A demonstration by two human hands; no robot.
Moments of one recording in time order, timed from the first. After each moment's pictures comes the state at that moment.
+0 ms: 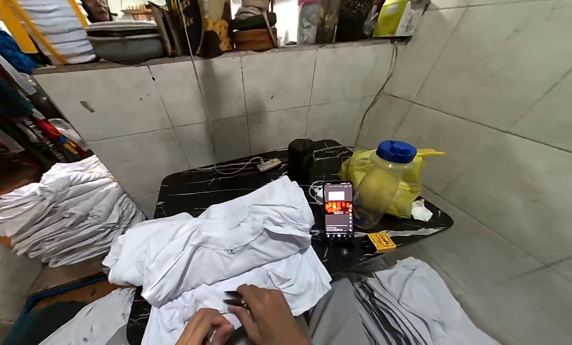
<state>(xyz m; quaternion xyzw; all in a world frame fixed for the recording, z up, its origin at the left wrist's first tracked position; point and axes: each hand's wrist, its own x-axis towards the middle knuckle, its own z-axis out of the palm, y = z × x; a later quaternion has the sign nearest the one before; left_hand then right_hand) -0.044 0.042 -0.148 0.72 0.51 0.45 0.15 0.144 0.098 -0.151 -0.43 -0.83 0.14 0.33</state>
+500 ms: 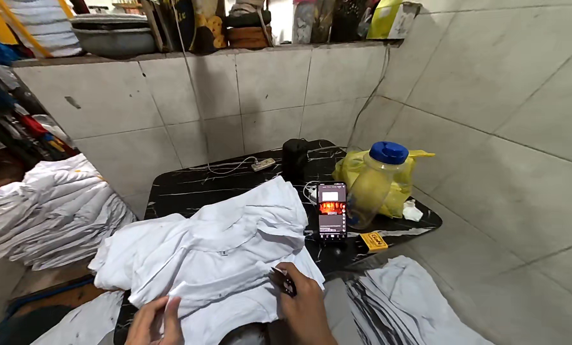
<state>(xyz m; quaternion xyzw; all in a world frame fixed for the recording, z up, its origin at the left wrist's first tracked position) -0.071 0.064 -0.144 0.58 0.63 0.51 0.00 0.202 0.101 -0.135 -0.58 -0.67 0.14 0.44</state>
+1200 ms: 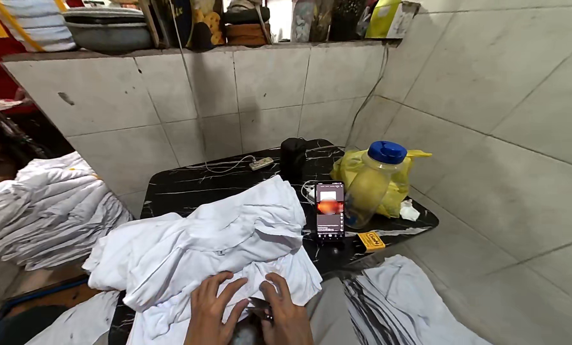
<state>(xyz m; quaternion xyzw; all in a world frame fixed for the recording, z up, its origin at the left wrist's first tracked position) -0.015 0.095 -0.161 0.79 0.52 0.32 0.05 0.182 0.071 -0.158 -0.56 -0.74 0.12 0.34</state>
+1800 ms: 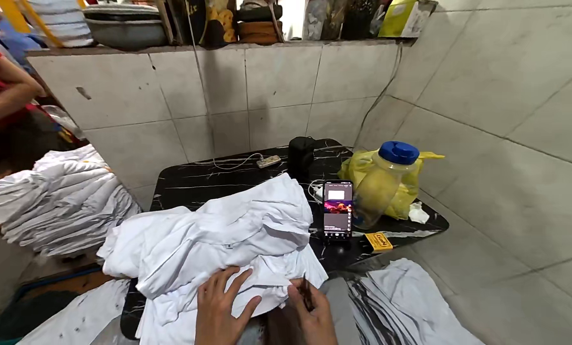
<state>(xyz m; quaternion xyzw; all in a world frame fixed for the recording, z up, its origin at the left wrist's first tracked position) -0.005 0.090 -0.175 0.75 0.57 0.33 -0.03 0.206 0.066 -0.144 -0.49 -0.50 0.43 0.57</state>
